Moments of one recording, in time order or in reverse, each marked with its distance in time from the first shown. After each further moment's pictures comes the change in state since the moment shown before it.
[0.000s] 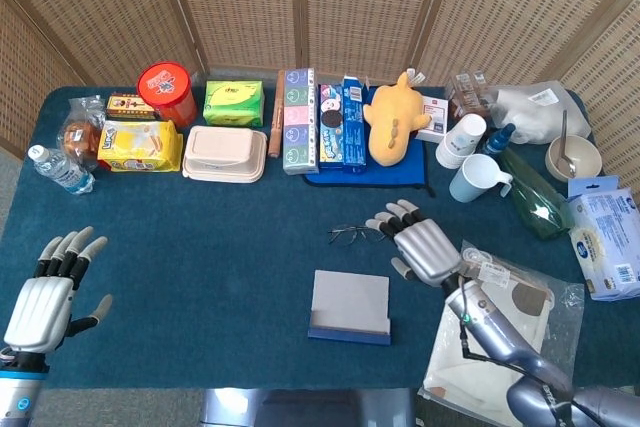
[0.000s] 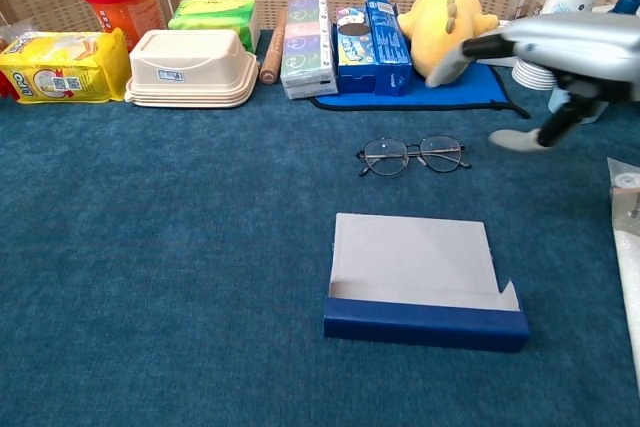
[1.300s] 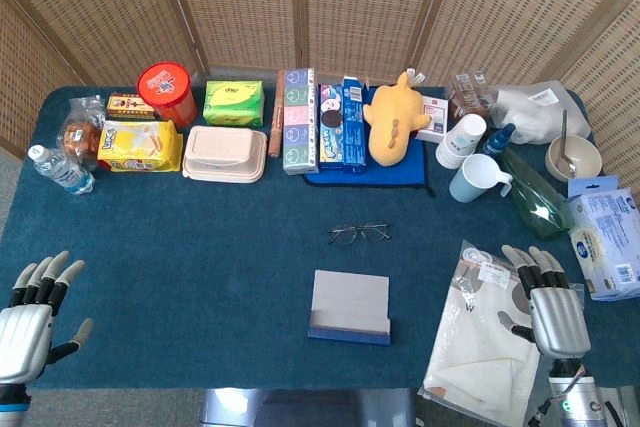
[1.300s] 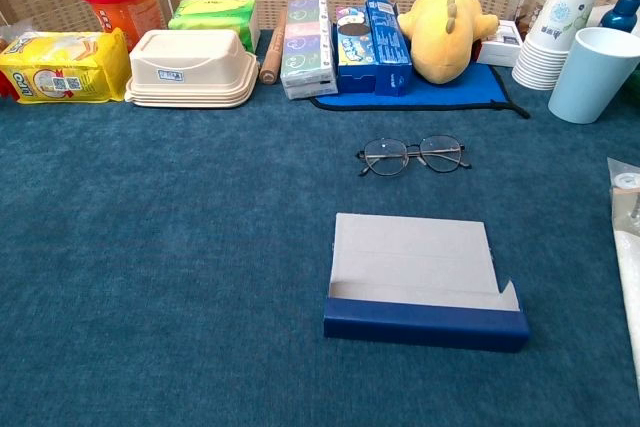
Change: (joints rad) left arm 0.109 -0.002 0.074 0.018 0.052 0.110 0.023; right arm -0.511 0.042 -0.191 0.088 -0.164 0.614 0.186
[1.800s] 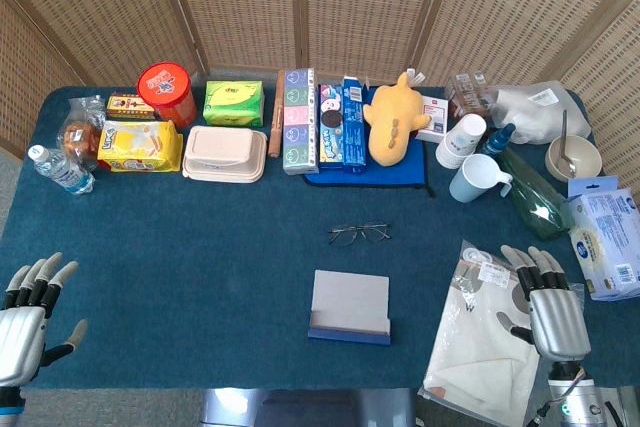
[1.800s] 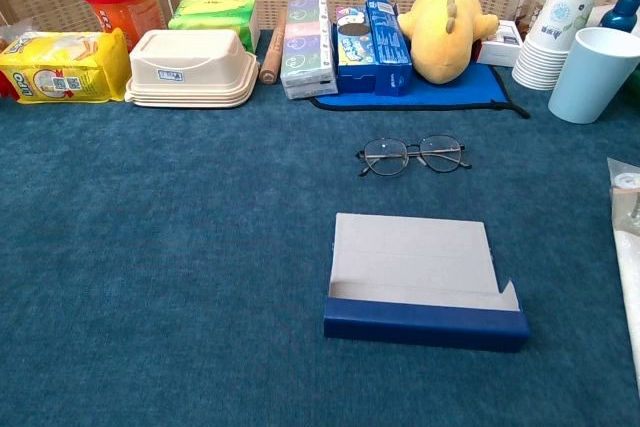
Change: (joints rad) left arm 0.004 0.003 0.003 0.011 -0.004 0.002 -0.024; right arm -0.004 0.005 -0.003 -0.023 -0.012 0.016 -0.023
